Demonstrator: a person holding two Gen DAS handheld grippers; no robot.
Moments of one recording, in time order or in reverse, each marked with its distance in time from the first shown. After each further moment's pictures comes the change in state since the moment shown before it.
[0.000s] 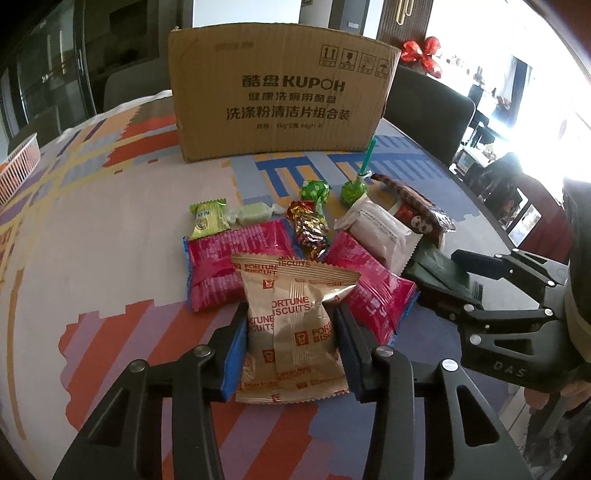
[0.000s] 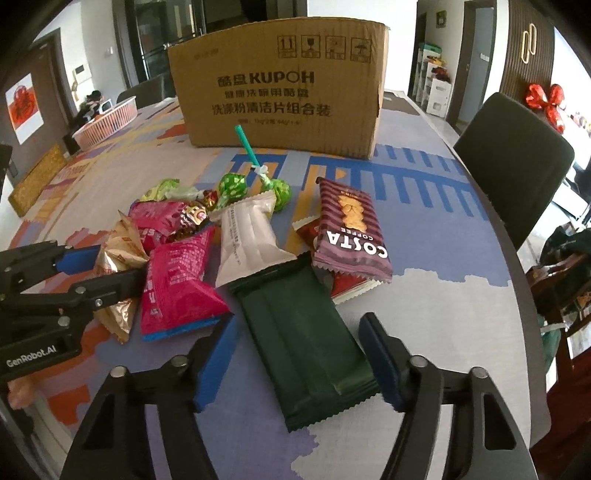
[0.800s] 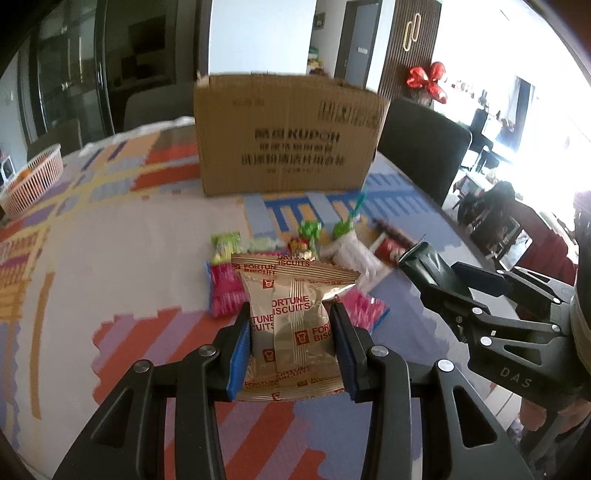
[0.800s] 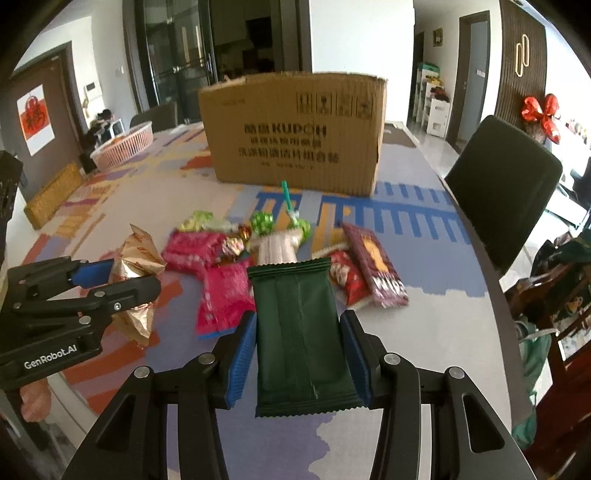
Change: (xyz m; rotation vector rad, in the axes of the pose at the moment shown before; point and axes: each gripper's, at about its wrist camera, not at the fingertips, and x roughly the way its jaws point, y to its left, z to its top) left arm -0.055 -0.010 0.008 -0.031 -0.115 0.035; right arm -0.055 0.010 0.004 0.014 -0.115 0.022
